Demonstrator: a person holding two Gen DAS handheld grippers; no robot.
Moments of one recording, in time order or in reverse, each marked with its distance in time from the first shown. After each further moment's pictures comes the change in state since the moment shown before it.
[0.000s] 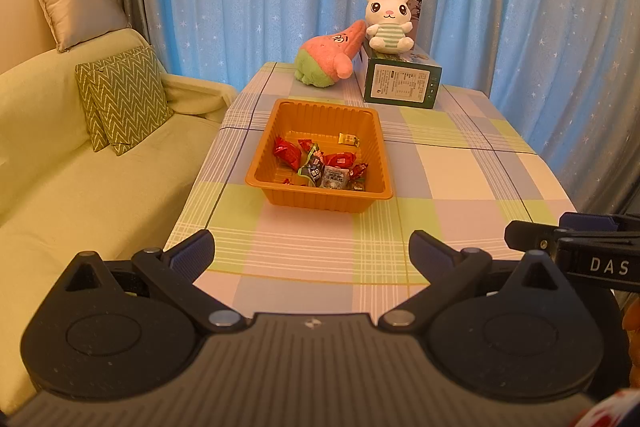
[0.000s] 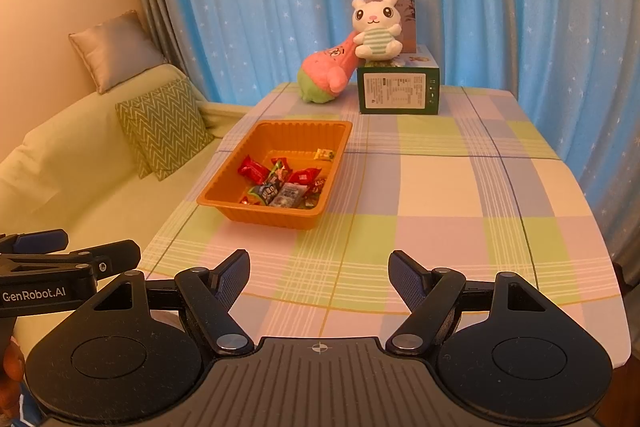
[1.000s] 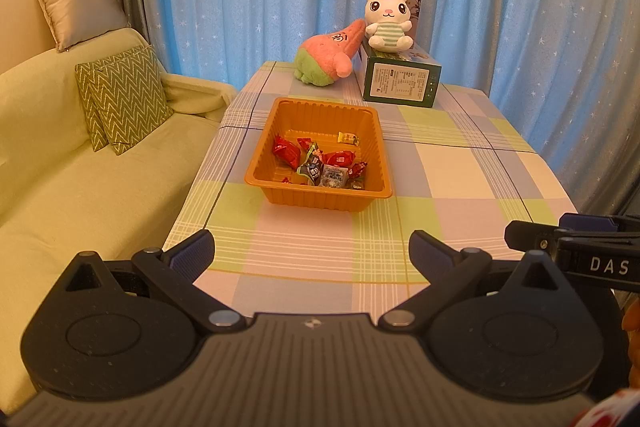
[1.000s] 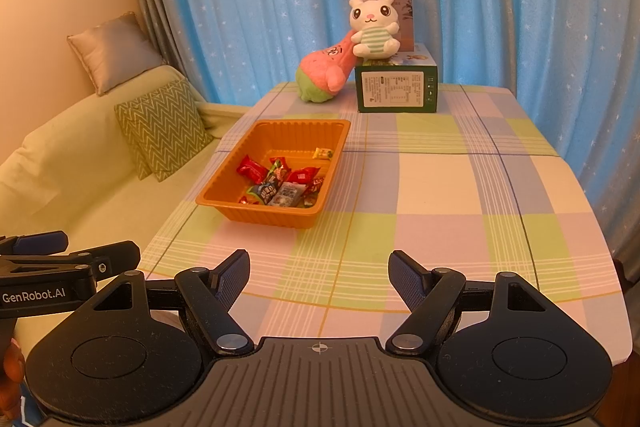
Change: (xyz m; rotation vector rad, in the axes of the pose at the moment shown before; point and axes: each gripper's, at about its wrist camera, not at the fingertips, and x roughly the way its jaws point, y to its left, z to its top) left arm 0.001 0.000 -0.002 0.001 0.000 0.000; right arm 0.001 -0.002 -0.001 0.003 0.001 0.001
